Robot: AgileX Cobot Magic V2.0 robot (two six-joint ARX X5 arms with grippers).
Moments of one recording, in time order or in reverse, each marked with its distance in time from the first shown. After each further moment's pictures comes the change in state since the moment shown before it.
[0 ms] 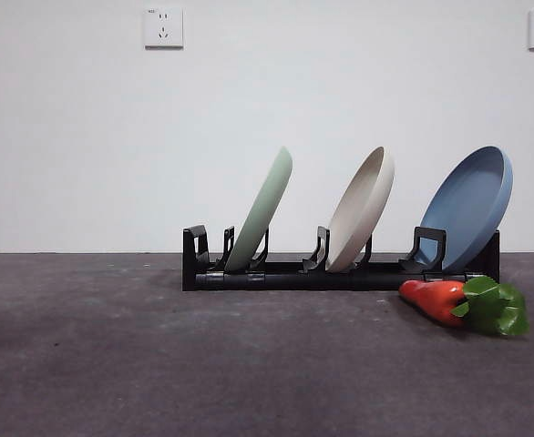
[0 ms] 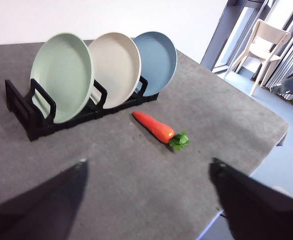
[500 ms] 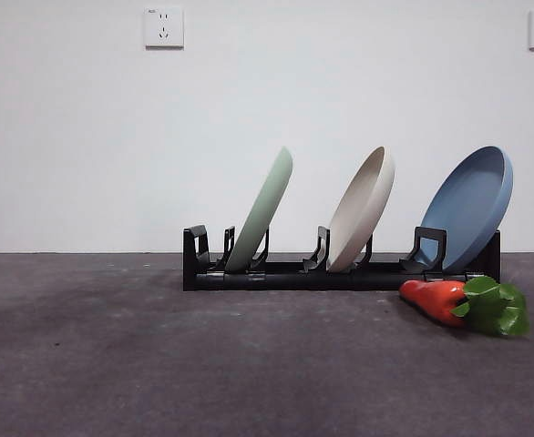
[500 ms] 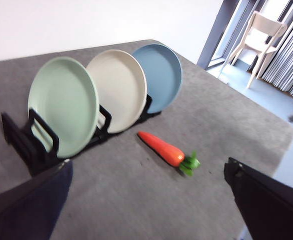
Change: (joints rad) left arm -0.157 0.373 0.212 0.172 -0.111 -0.002; right arm 0.000 0.002 0.000 -0.003 0.001 0.004
